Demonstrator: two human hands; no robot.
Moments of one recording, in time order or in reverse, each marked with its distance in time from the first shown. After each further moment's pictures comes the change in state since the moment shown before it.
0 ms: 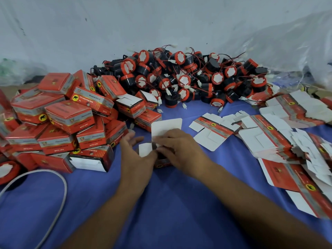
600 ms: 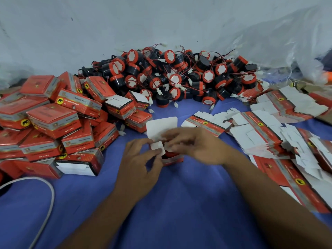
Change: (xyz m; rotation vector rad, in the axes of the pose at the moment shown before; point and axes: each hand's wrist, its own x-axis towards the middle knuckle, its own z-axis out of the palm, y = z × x) left_hand -0.009 0.005 0.003 0.720 -0.230 0.611; right_hand -0.016 0.040 -0.056 0.475 -0.204 0.130
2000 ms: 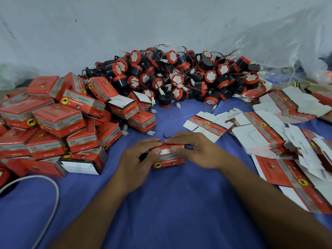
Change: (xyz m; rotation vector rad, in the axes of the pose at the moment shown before) left_hand 0.011 -0.020 -0.008 -0.390 -0.152 -0.108; right_hand 0.002 0.035 0.019 -0.078 0.068 -0.047
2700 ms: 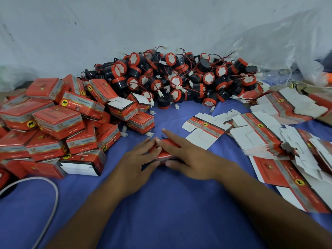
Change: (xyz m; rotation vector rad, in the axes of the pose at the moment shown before) left_hand -0.003 -0.009 -0.006 0.336 -0.173 0.201; right_hand -0.010 -0.003 0.010 -0.421 -0.189 -0.071
